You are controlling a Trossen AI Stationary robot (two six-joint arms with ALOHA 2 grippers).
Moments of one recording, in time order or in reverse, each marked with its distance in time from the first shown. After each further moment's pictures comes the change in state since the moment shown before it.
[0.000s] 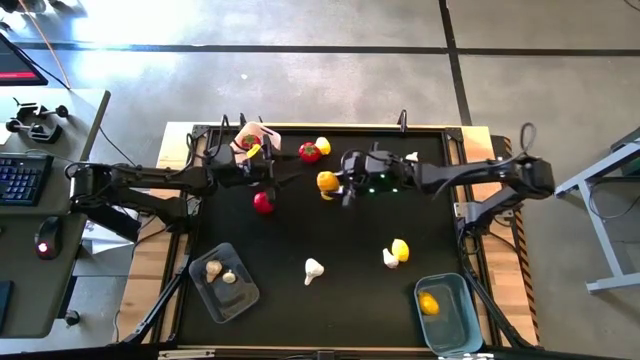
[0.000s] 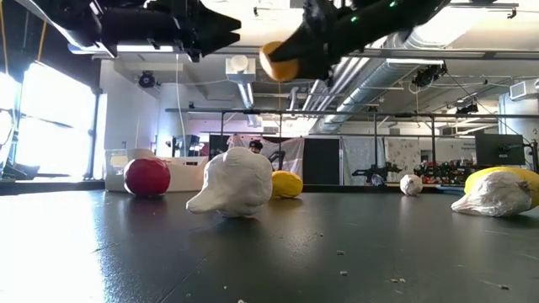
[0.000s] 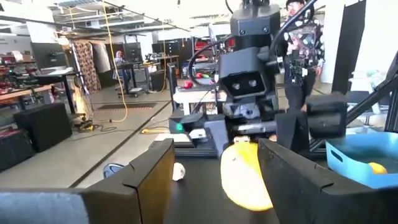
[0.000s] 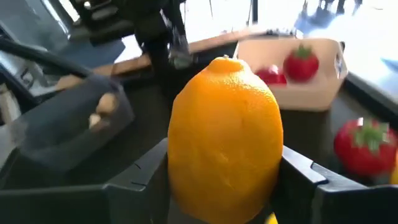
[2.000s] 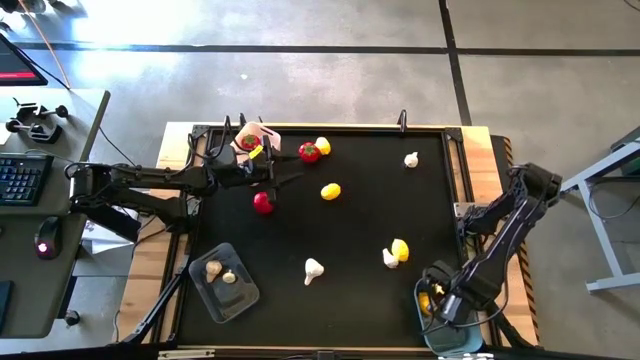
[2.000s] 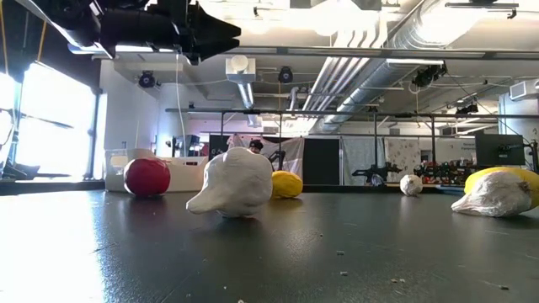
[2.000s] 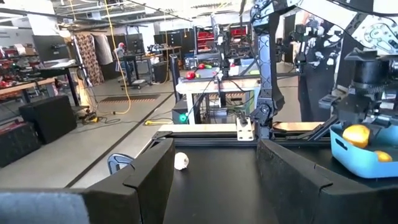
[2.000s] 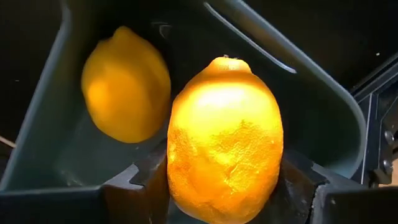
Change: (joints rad) left arm -0.002 -0.002 -0.002 -0.042 -0.018 0.018; right arm 1.122 0.020 0.000 -1.140 -0.110 1.615
